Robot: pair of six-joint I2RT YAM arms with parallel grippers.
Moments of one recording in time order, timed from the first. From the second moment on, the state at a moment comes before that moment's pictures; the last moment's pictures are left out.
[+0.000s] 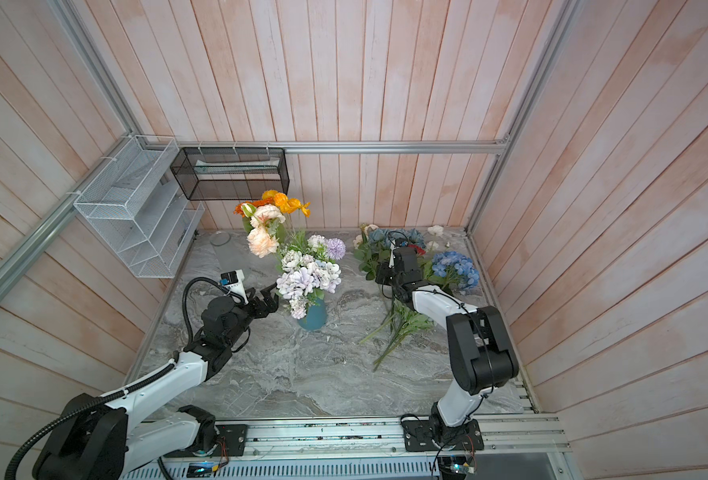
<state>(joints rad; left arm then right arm) -0.37 1.15 0.44 0.49 -0.03 -0.48 0.28 1.71 1.01 0.06 -0.07 0.42</state>
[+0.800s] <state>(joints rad) -0.36 1.16 0.44 0.50 -0.01 -0.48 0.12 1.83 1.03 0.04 -0.03 0.47</state>
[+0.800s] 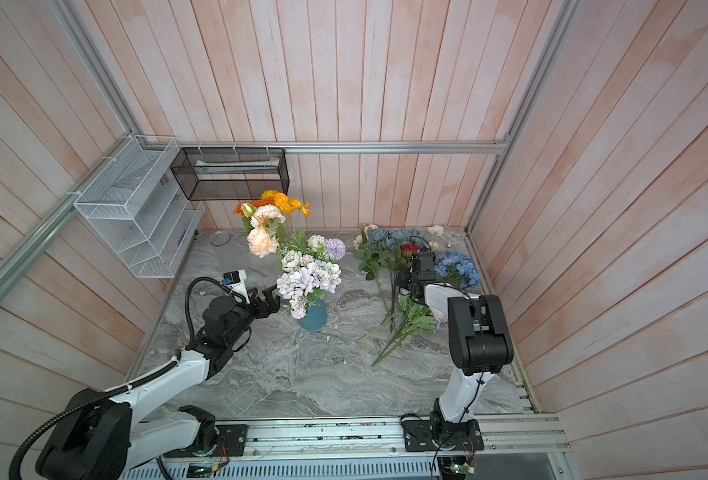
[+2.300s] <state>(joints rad) -0.67 1.01 0.39 0.39 0.07 -0.24 0.21 1.39 1.03 0.21 -0.18 0.47</state>
